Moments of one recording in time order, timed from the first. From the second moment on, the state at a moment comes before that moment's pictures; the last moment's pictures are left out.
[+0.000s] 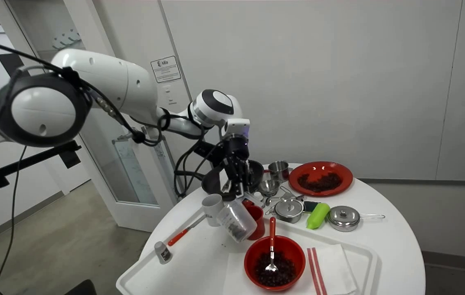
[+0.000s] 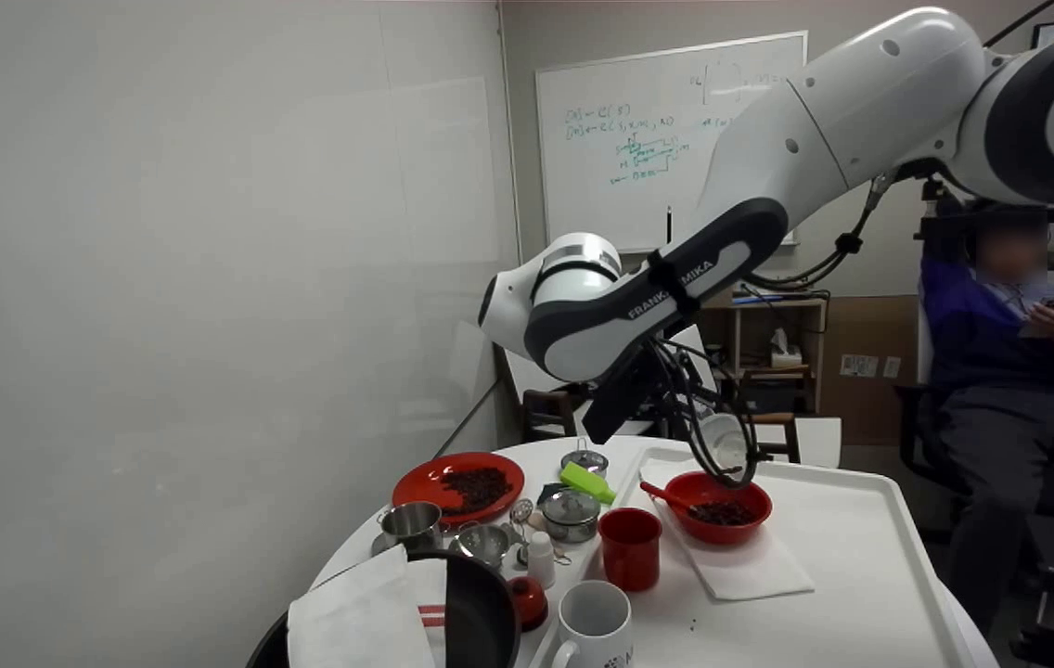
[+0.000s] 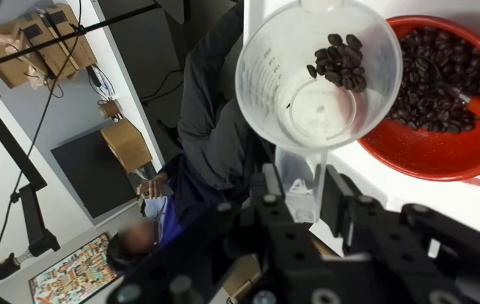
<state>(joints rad) 0.15 0.89 -0.04 -1.16 -0.60 1.28 1.34</state>
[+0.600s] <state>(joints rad) 0.18 0.73 0.02 -1.39 -0.53 1.46 1.07</state>
